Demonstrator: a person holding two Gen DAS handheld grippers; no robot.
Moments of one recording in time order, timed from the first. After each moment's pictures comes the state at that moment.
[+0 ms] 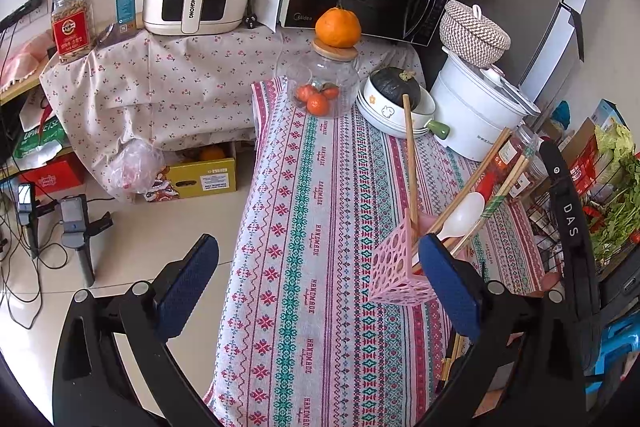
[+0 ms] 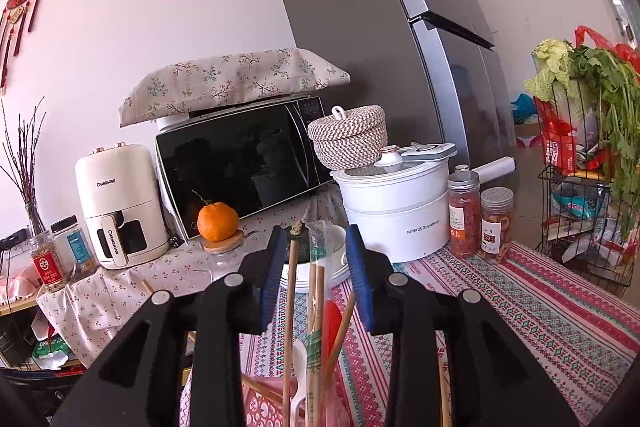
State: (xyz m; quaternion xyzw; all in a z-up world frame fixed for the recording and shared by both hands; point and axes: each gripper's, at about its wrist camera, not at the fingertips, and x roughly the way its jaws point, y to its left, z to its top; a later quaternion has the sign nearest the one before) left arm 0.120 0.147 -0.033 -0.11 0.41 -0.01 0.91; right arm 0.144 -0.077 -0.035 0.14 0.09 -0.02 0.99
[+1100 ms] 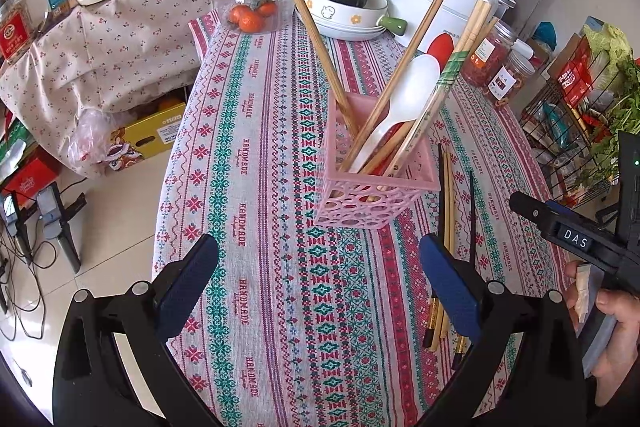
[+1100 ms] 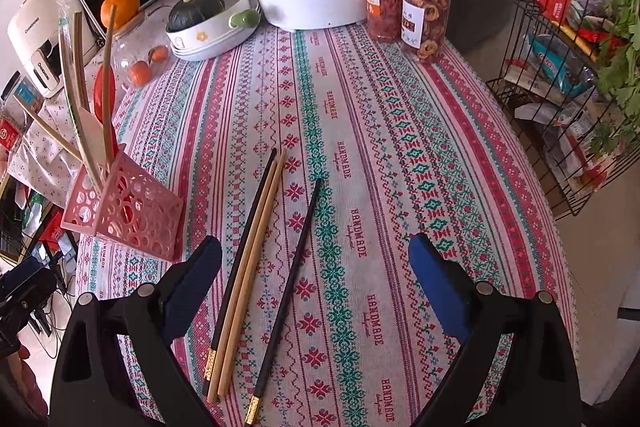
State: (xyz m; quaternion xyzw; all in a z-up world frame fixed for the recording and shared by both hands) left arm 0.117 0.066 -0.091 -0.04 0.51 -0.07 0.86; right arm 0.161 -0.204 -0.126 0.09 0.51 0.01 0.85
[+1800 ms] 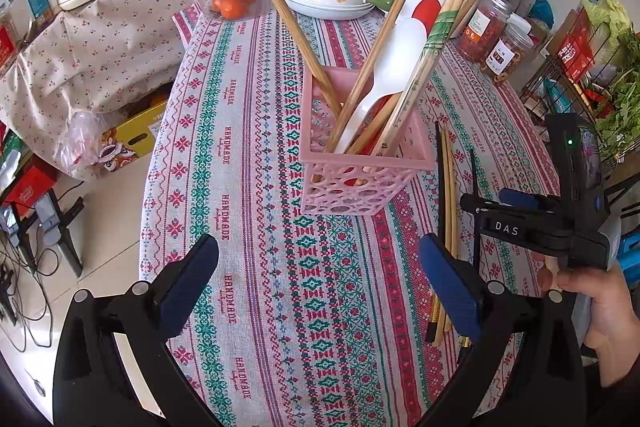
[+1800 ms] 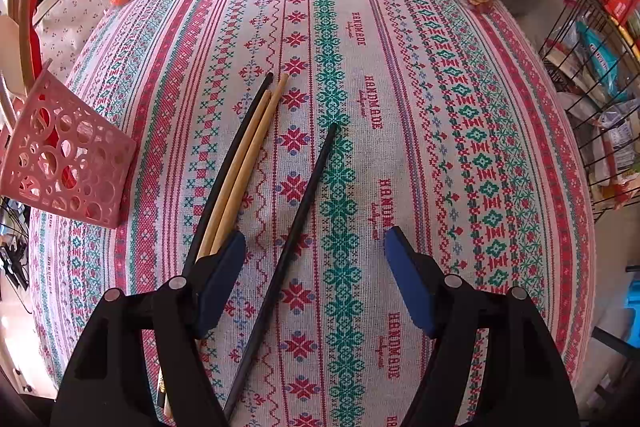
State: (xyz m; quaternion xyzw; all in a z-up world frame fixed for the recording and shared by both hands) left arm 0.121 0.049 -0.103 -0.02 0.52 -0.08 0.85; right arm 0.195 -0.182 -0.188 0.02 0.59 0.02 0.81
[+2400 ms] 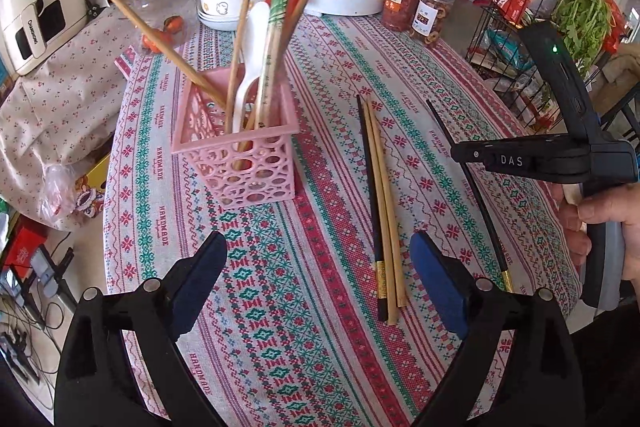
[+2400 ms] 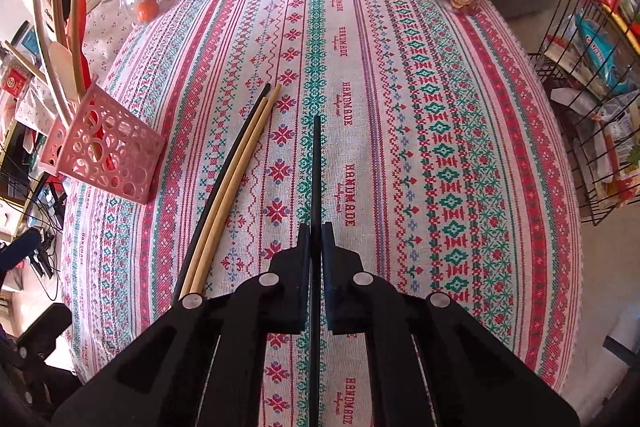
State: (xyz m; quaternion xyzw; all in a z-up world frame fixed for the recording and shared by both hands) left arm 0.089 -0.019 -0.105 0.06 0.50 -0.17 0.85; right arm 0.166 -0.231 -0.153 0.07 0.58 0.08 0.81
